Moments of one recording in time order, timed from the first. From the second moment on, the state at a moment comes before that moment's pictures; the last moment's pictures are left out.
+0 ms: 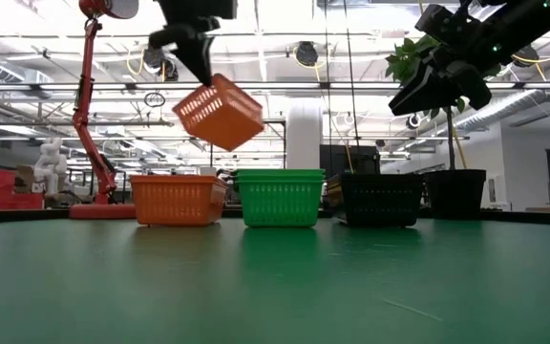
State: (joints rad) left arm 0.14 1.56 1.54 -1.11 -0.50 0.43; right arm 0.05 0.85 0.51 -0.21 0.53 -0.37
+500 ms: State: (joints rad) left arm -0.22 1.56 1.54 -1.26 -0.58 -0.17; right arm 0.05 0.85 0.51 -0.20 0.53 -0.38
